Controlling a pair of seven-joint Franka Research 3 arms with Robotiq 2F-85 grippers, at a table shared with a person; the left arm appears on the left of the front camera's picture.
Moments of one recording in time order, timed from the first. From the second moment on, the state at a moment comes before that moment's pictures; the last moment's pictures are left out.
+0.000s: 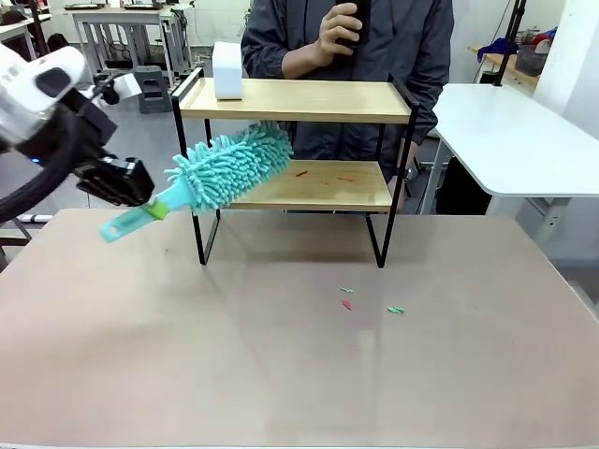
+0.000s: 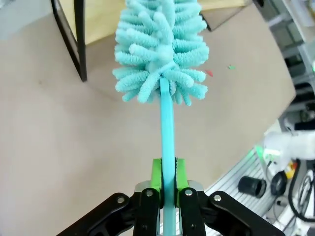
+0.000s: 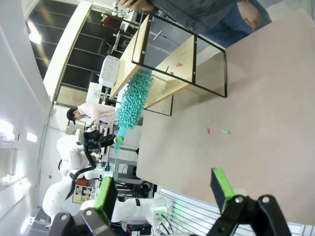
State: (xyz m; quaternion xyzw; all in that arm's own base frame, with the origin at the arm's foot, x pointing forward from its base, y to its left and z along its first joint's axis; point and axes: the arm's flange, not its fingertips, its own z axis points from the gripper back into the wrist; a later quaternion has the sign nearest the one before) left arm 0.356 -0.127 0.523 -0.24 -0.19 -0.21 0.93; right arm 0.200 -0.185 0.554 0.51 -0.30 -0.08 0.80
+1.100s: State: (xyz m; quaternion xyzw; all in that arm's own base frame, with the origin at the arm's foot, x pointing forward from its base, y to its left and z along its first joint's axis) left arm 0.416 -0.231 0.486 -0.23 -0.11 -0.22 0.94; right arm 0.200 -0.185 0.554 0.51 -0.30 -0.08 0.80
